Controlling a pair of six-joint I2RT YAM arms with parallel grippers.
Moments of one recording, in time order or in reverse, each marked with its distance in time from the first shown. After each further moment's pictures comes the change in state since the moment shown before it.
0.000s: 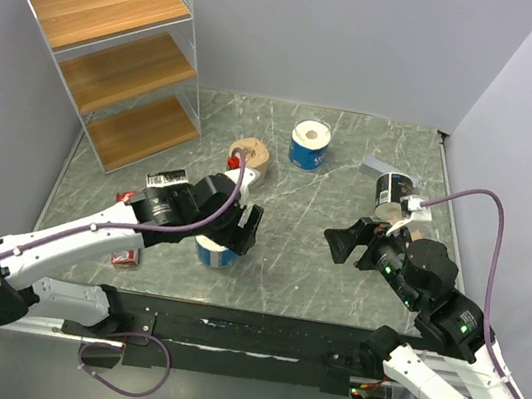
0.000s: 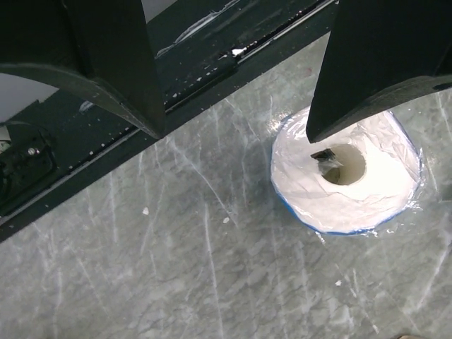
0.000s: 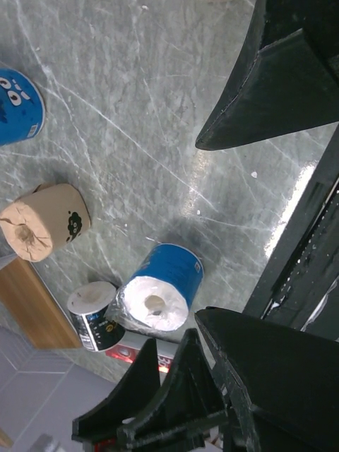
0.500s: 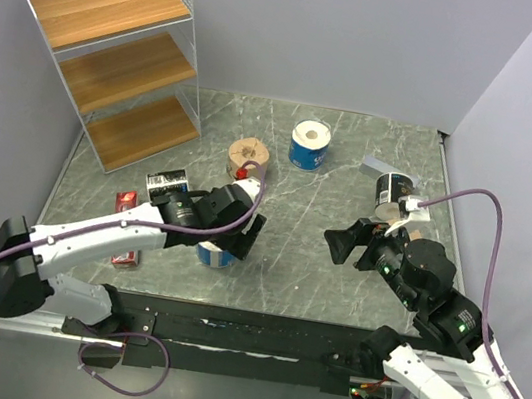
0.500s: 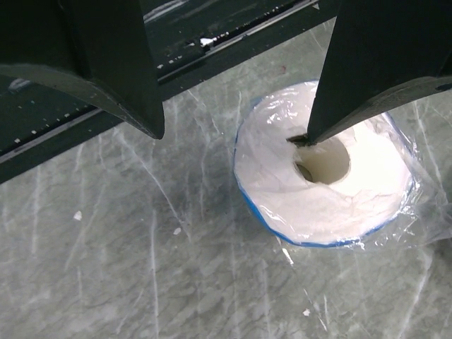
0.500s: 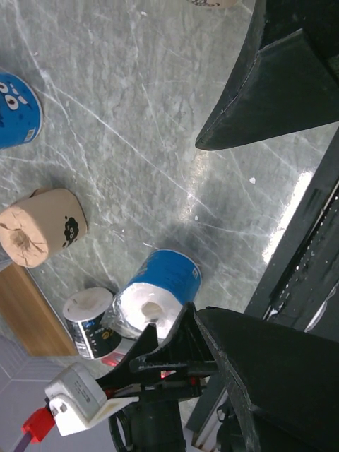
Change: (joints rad) left arm 0.000 0.105 -0.066 0.026 -0.081 0.021; right arm 0.000 0.000 -0.010 0.000 0.002 -0.016
